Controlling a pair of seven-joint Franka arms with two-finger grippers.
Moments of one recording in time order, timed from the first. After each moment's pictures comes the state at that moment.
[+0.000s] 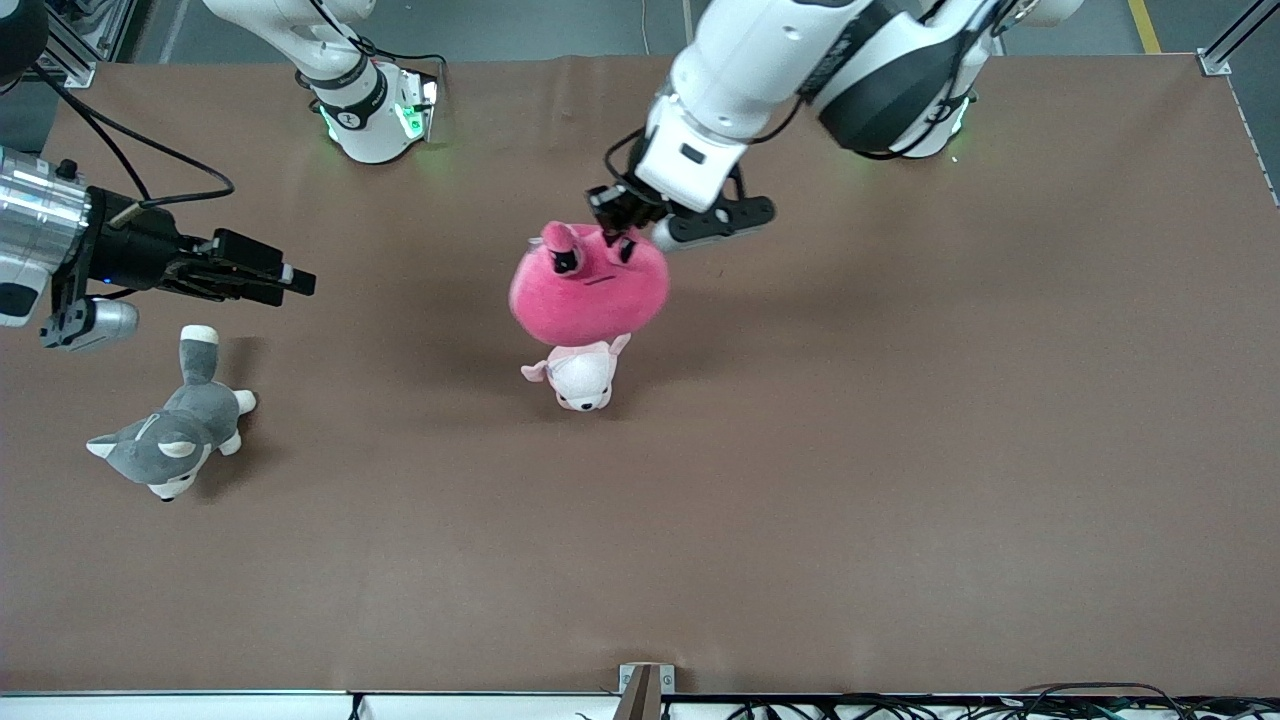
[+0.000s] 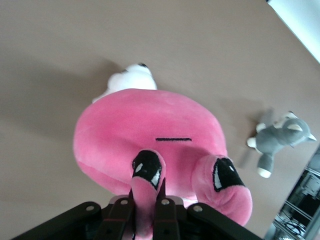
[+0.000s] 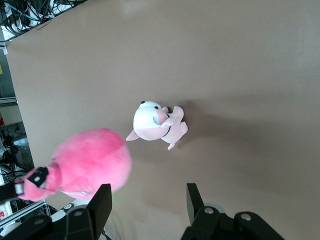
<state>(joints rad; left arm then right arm) -0.43 0.32 -0.46 -1.46 -0.18 2.13 -1.21 0.02 0.09 0.04 -1.57 0.60 1.59 0.09</state>
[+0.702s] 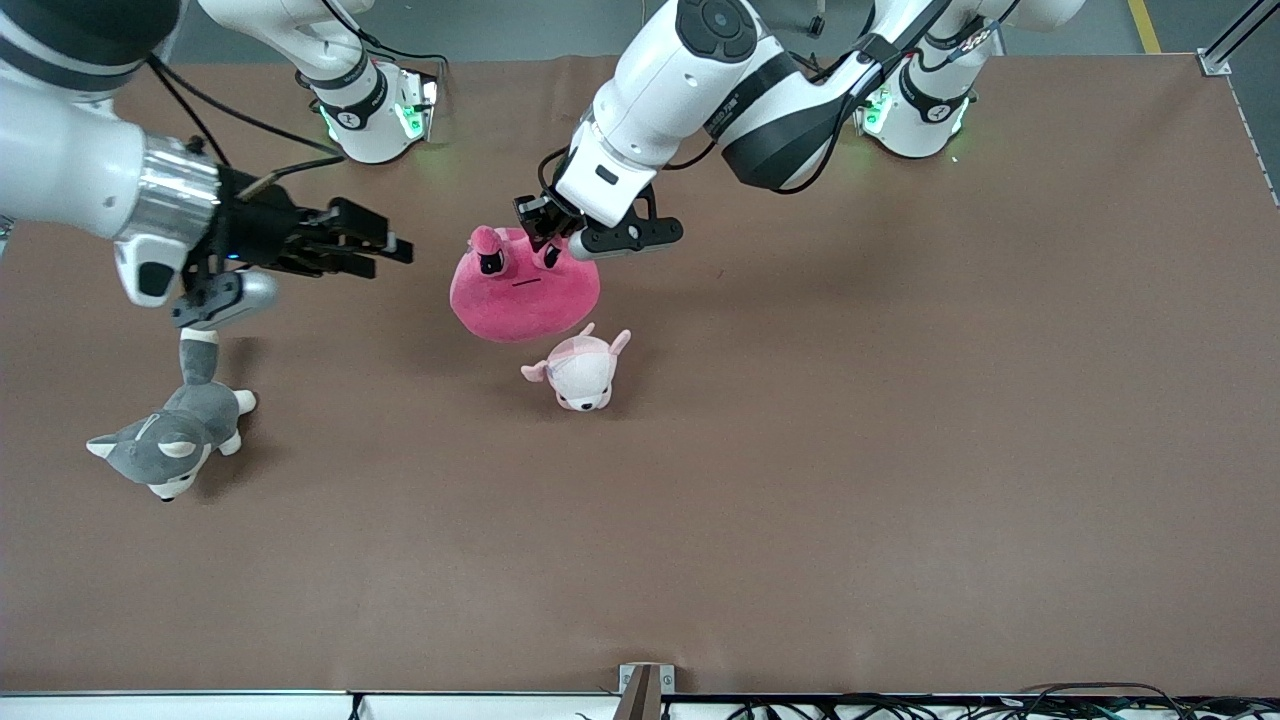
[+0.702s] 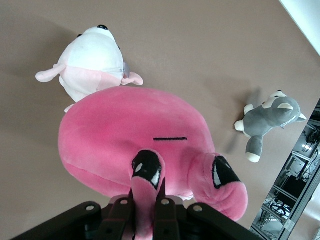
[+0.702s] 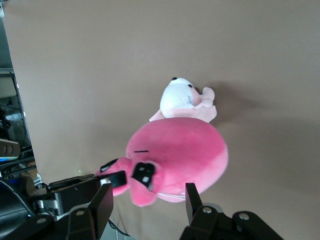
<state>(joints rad) -0.52 0.43 -0.46 -1.45 -0.18 2.29 -1.21 0.20 0.10 0.04 -1.57 0.59 1.64 0.15</state>
